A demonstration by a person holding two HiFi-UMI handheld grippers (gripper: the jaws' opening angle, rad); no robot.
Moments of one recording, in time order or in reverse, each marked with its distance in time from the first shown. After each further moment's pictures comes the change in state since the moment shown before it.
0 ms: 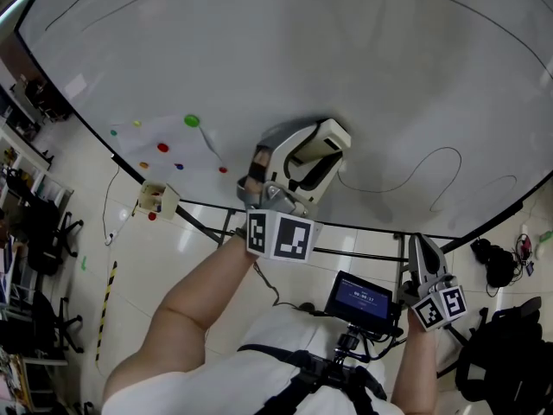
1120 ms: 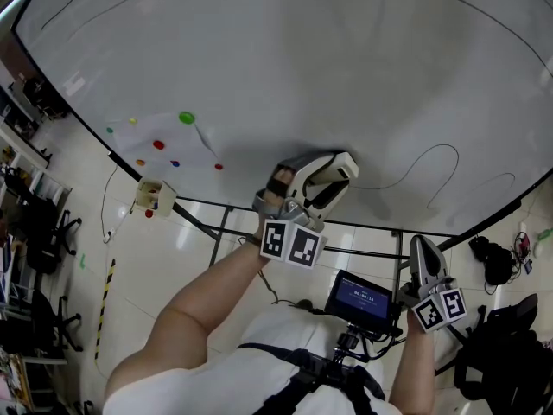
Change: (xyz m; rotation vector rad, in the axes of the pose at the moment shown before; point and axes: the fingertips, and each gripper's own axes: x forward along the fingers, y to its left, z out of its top) left arm 0.002 -0.089 -0.030 0.016 0.019 -0.166; right arm -0.015 -0.009 -0.006 0.015 0.002 -0.030
